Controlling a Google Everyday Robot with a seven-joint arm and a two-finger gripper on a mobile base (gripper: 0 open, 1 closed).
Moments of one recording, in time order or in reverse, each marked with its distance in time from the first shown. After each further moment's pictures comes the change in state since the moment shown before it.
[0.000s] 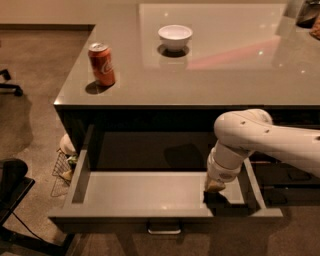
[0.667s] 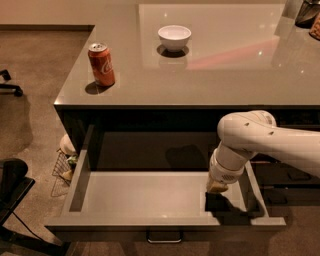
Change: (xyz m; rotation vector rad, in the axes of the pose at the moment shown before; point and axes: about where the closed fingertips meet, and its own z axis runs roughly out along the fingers) arm 0.001 0.003 0.000 0.004 -0.005 -0.009
